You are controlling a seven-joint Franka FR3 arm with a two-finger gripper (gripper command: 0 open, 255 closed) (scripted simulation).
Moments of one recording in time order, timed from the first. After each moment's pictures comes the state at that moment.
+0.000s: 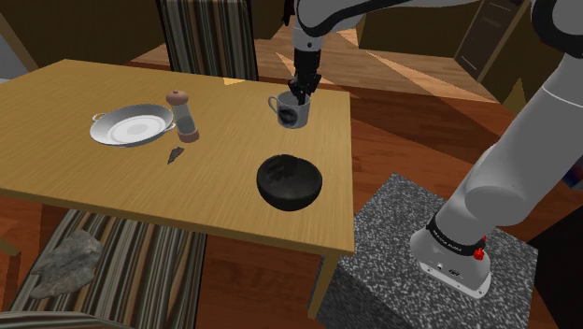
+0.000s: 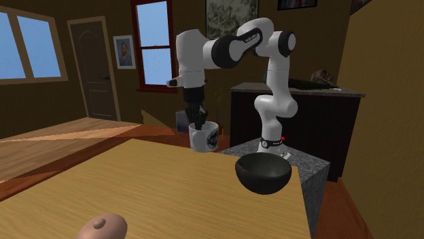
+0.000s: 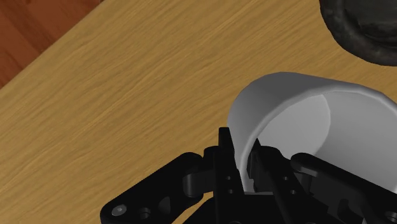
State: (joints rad) arm -0.01 0.00 0.07 -1.95 0.06 1.90 0.06
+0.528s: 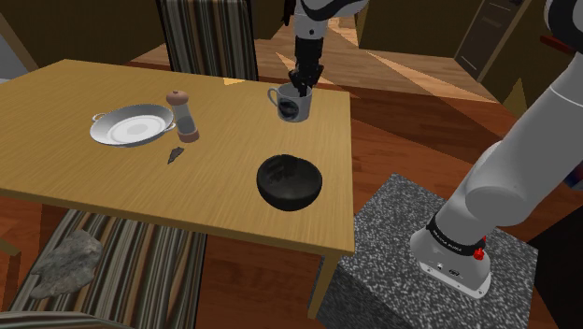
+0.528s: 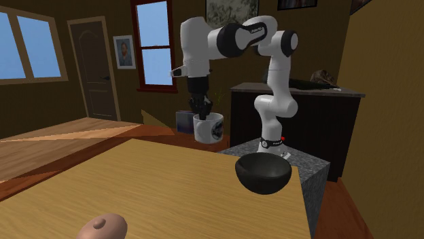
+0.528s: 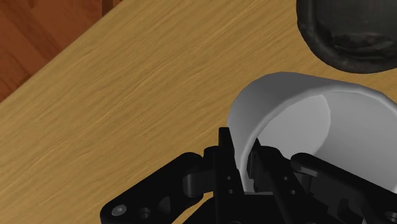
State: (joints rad) arm 0.00 -0.05 0.08 -1.92 0.06 1.83 0.08
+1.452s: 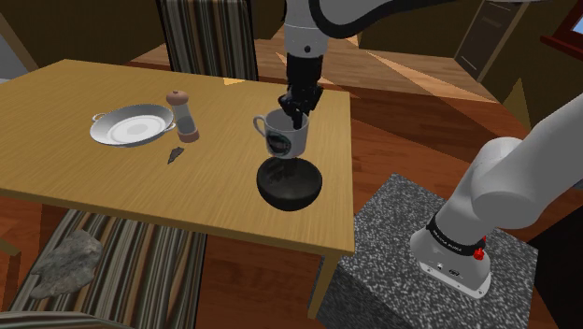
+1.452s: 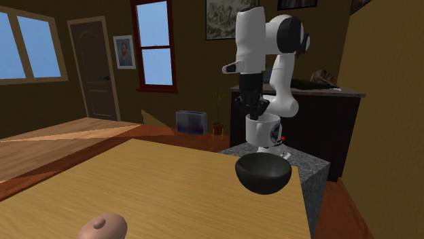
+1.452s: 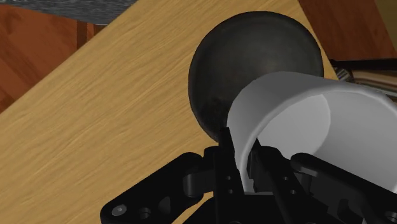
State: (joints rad) arm 0.14 -0.28 0.24 -2.13 0.13 1.83 0.35
